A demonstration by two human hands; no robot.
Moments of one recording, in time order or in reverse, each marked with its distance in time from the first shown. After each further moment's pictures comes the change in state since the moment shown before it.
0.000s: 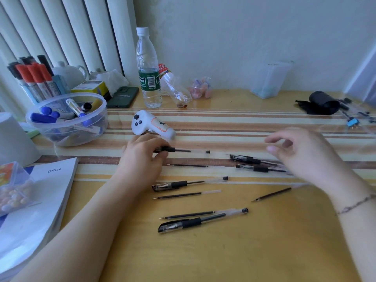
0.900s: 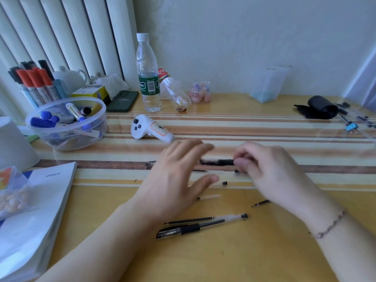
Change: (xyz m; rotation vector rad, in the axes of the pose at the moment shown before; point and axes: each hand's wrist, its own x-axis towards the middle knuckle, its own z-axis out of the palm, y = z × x) left_hand -0.025 0.057 0.000 -0.043 -0.088 0.411; right_hand -0.022 -0.043 0.020 0.089 -0.070 -0.272
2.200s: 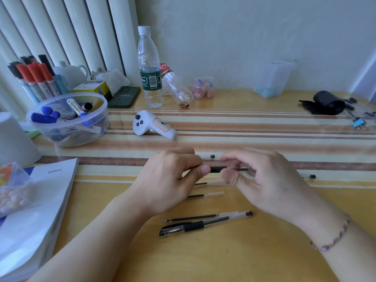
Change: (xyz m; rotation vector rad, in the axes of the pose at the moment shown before) left_hand -0.001 -0.010 -0.009 -0.134 -0.062 -0.012; right_hand -0.009 -0.014 0.011 0.142 0.030 -0.214
